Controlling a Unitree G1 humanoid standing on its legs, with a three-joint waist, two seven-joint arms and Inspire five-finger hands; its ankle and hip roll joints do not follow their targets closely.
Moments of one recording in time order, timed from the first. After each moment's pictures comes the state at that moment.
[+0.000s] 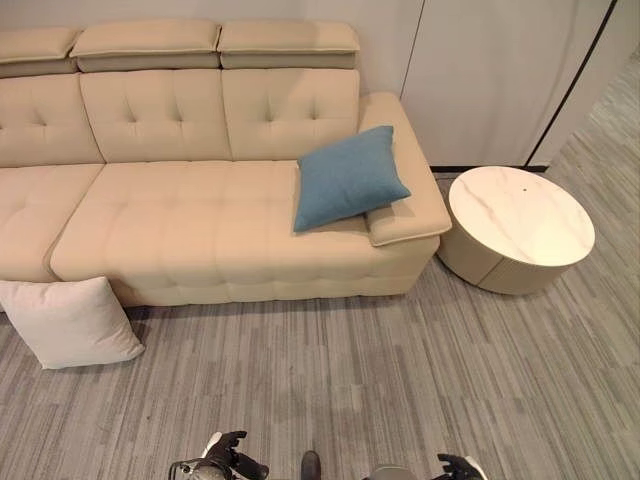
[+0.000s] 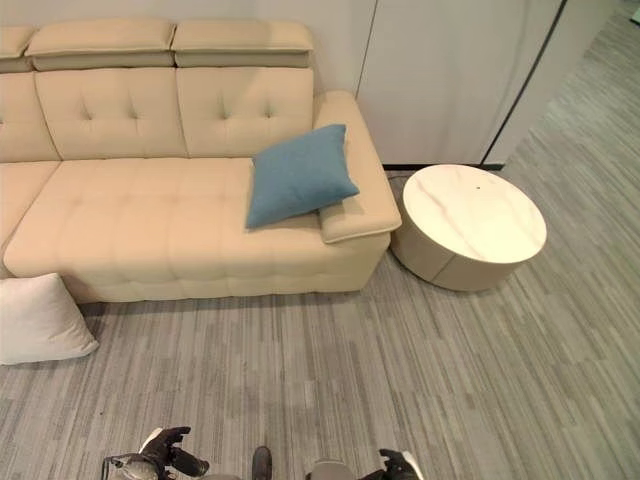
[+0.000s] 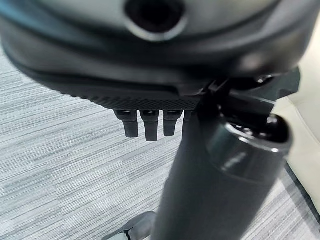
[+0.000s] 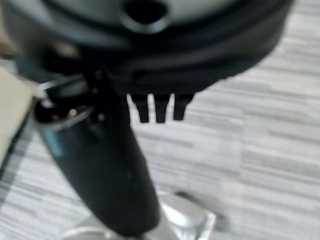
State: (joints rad) left arm -0.11 0.23 -0.30 1.30 -0.04 -0.05 0.12; right arm -0.08 -0.27 0.25 1.28 0.03 -0.04 -0.14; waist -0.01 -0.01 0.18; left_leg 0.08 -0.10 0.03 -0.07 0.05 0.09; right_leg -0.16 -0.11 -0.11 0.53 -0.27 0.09
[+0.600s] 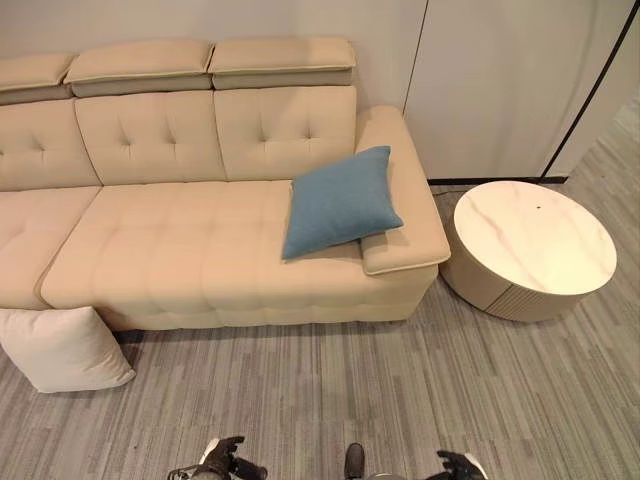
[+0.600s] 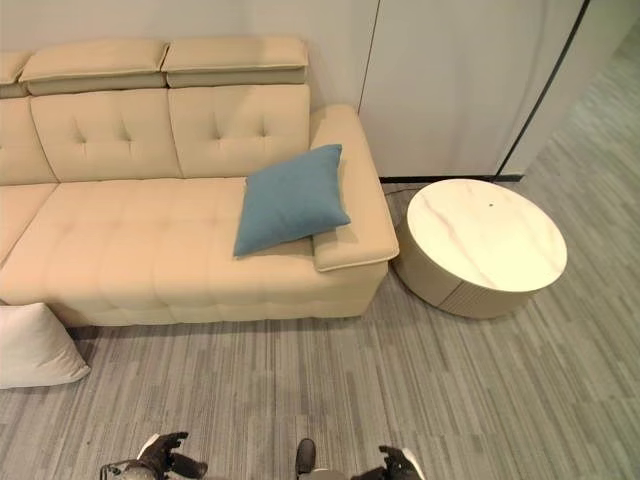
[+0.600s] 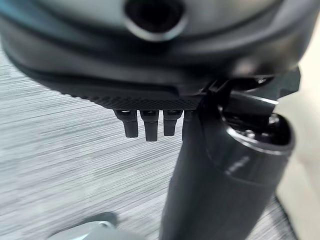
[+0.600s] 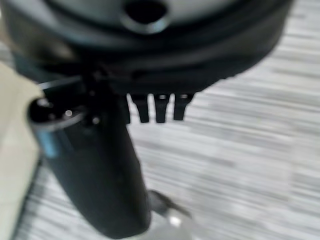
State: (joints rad) left arm -0.11 0.21 -0.24 1.29 -0.04 -0.07 0.12; right arm -0.08 -0.26 0.25 1.25 0.05 -0.05 -0.14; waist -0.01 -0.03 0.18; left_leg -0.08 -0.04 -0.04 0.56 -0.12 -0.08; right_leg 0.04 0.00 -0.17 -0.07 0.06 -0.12
